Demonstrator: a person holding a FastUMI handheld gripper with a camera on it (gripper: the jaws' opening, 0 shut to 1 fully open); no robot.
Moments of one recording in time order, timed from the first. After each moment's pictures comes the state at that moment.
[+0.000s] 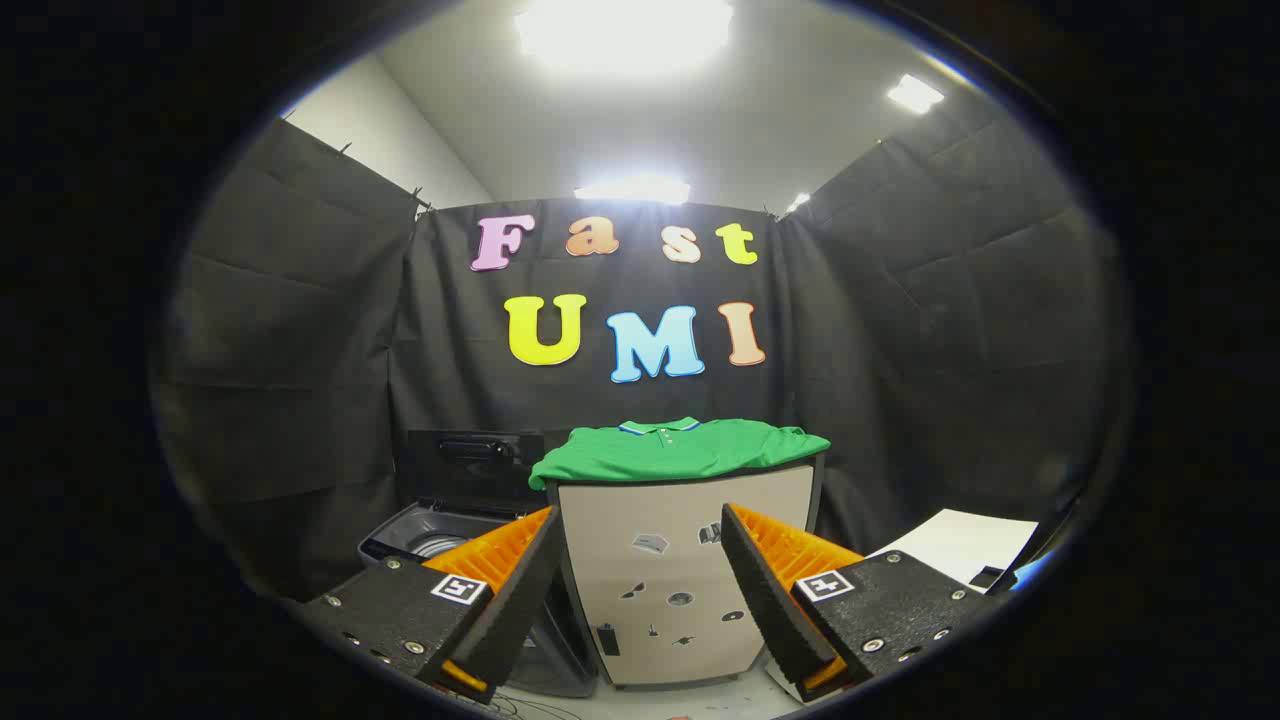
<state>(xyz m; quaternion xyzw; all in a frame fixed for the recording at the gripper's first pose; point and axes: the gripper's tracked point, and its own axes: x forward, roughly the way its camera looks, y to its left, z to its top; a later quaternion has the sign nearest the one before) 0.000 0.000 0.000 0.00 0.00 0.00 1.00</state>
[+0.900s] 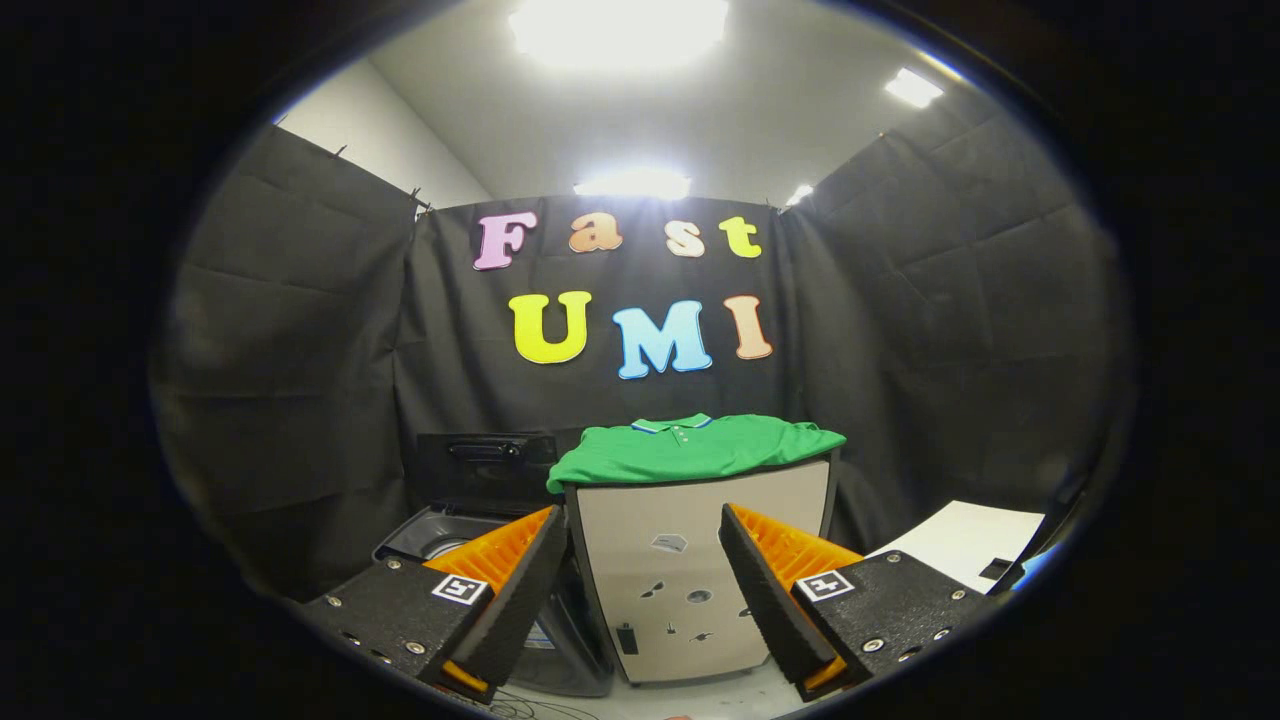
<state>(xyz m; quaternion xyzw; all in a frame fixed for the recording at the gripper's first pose) 0.005 0.019 0.012 0.02 0.00 0.00 1.00</state>
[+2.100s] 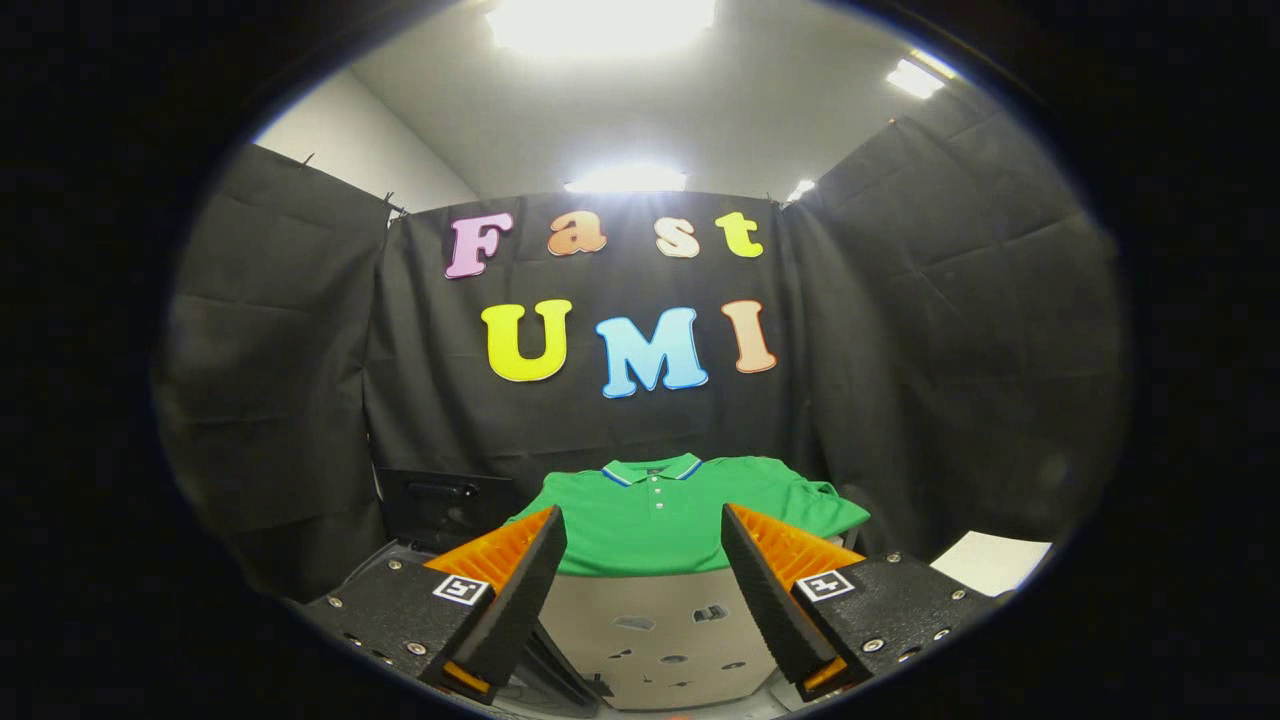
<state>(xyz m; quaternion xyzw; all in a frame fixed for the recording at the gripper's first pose) 0.158 -0.043 0.069 0.03 0.01 0.01 1.00</state>
